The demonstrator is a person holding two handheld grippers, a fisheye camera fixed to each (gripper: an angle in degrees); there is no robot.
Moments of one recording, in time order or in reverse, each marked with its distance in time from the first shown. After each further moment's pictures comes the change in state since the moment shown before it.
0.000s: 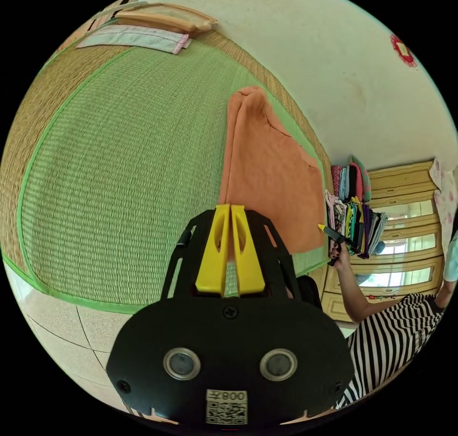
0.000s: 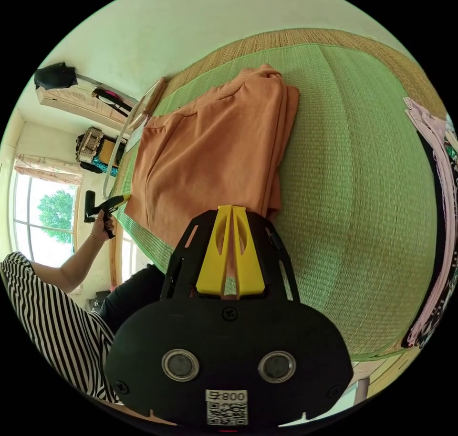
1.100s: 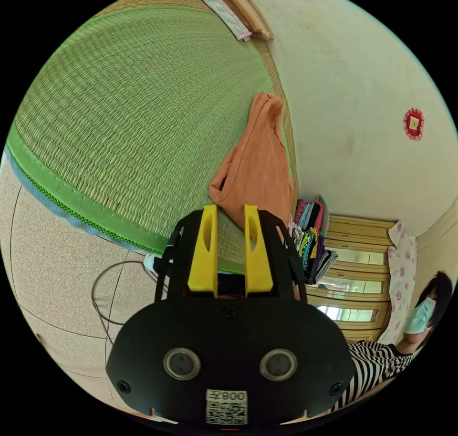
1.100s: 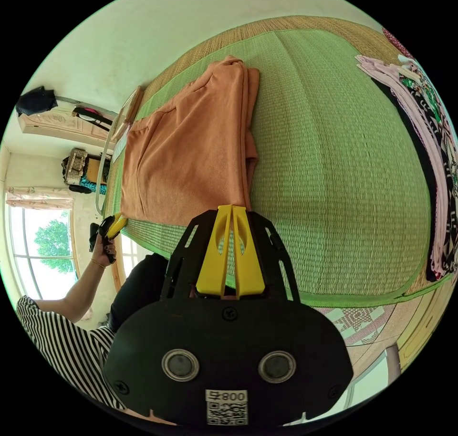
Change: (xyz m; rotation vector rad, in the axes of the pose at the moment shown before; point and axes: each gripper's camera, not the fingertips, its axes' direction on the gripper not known) left arm -0.115 0.115 -0.056 0.079 0.318 -0.329; right arm -0.031 0.040 -0.028 -0.017 0.034 0.181
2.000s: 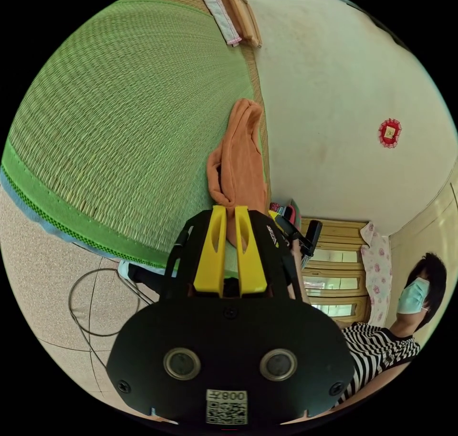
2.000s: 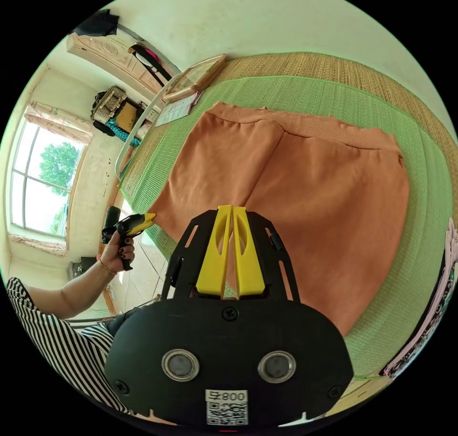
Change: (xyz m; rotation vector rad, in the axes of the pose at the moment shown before) left arm -0.014 -0.003 -0.018 0.026 0.189 0.011; right arm -0.277 -0.121 0.056 -0.084 0.014 -0.412
